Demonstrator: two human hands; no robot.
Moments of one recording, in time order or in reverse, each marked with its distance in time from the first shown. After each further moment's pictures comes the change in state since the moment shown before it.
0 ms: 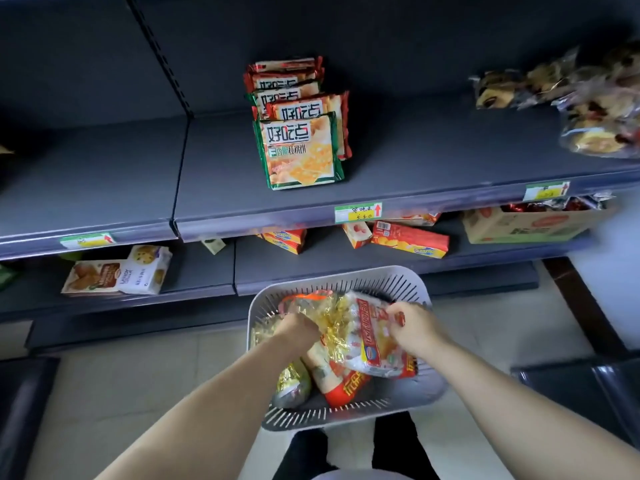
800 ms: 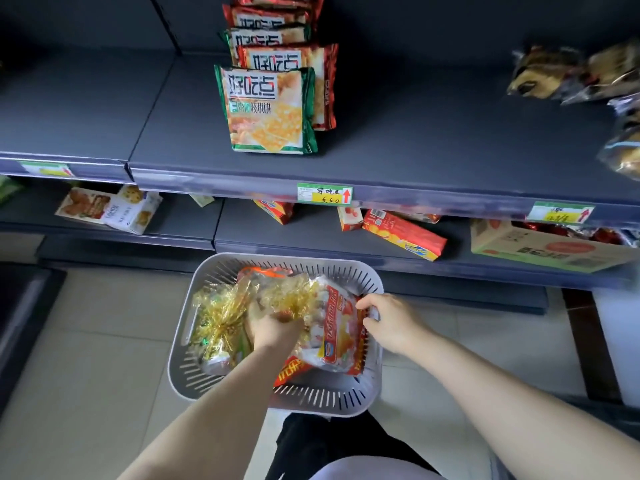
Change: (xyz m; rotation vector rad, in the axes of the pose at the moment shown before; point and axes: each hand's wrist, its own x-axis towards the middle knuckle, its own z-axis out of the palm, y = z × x) left_hand 0.010 0.037 0.115 -0.671 0.330 -0.385; right_hand 0.048 0.057 -0.057 -0.103 -0.304 -0.272
